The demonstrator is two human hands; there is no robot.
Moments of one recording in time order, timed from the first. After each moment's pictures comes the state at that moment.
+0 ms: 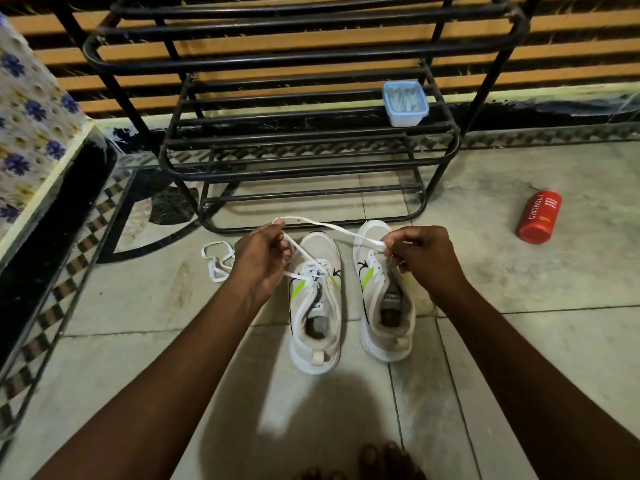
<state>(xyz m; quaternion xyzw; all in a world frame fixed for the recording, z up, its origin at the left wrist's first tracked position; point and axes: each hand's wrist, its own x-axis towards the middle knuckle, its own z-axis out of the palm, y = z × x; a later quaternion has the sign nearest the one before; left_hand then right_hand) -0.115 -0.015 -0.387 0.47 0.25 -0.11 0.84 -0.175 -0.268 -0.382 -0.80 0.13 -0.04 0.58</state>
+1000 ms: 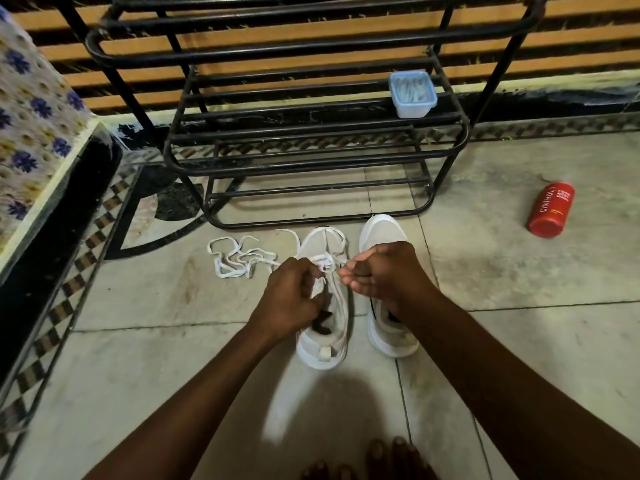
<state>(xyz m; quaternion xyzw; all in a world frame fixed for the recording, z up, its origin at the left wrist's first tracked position) -0.187 -0.013 -0.402 0.93 -0.09 -0.07 0.35 -0.189 -0.194 -0.357 -0.60 0.27 0.15 0.73</state>
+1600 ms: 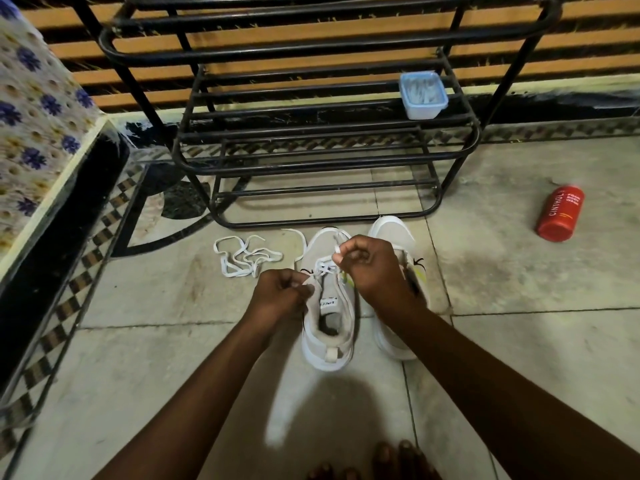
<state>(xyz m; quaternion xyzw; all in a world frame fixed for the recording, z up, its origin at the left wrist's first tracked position) -0.182 0.006 -0.416 0.75 0.17 -0.18 0.62 -0.179 -0.169 -0.394 -0.78 0.08 -0.03 0.62</state>
